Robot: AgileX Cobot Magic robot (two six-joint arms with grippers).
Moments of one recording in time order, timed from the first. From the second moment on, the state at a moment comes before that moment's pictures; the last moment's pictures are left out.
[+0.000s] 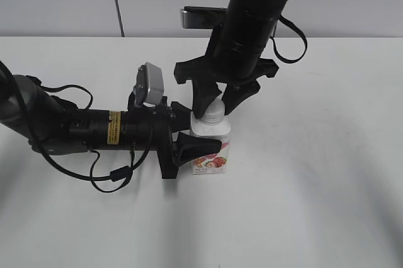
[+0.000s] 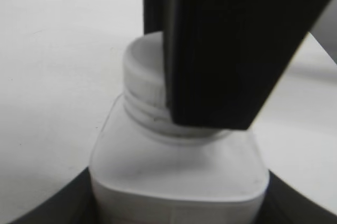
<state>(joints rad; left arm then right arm) -0.35 2.26 -0.99 1.25 -1.16 -0.48 0.59 2.05 -1.64 0.29 1.10 0.09</state>
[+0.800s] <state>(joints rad) -0.35 2.26 -0.99 1.26 -1.16 -0.46 0.59 2.05 -1.65 0.29 1.14 -0.74</state>
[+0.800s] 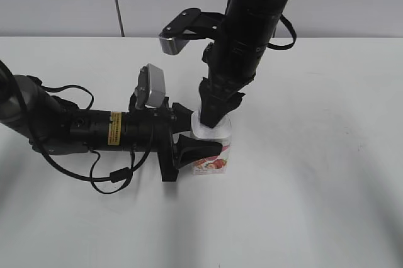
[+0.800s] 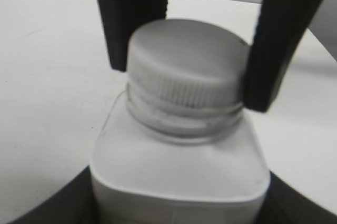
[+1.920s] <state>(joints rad) -0.36 2.26 -0.99 1.27 -1.16 -0.46 0.59 2.04 -1.65 0.27 1.16 -1.43</state>
